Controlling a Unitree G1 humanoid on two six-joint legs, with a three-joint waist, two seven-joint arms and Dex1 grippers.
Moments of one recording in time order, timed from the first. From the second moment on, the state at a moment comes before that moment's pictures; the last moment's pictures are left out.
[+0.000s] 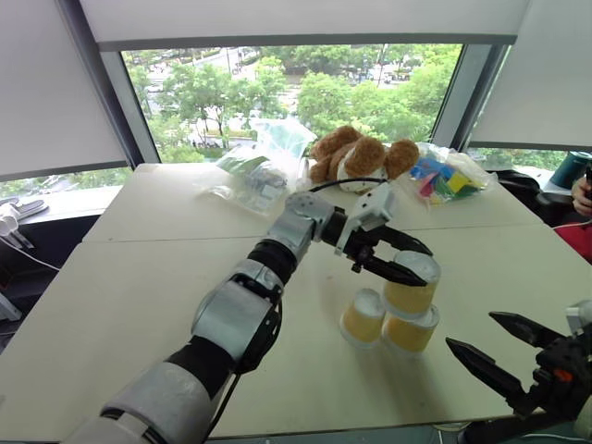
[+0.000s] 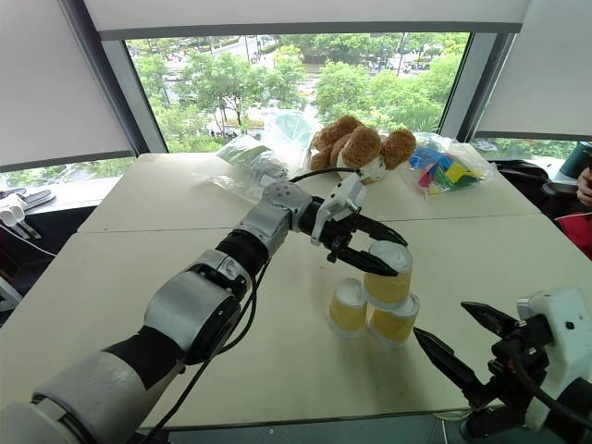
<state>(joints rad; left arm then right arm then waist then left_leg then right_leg) -1.43 -0.09 -0.13 1.17 -0.13 -0.17 -1.59 0.68 -0.80 -1.03 -1.02 1.29 0.79 0.29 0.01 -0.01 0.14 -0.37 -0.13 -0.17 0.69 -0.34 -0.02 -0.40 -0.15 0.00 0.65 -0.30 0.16</state>
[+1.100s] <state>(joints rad) -1.42 -0.09 -0.13 1.20 -0.07 -0.16 -1.58 0.67 -0.83 -0.91 -1.02 1.21 0.73 0.24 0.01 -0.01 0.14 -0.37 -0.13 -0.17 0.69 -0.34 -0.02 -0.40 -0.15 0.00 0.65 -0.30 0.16</state>
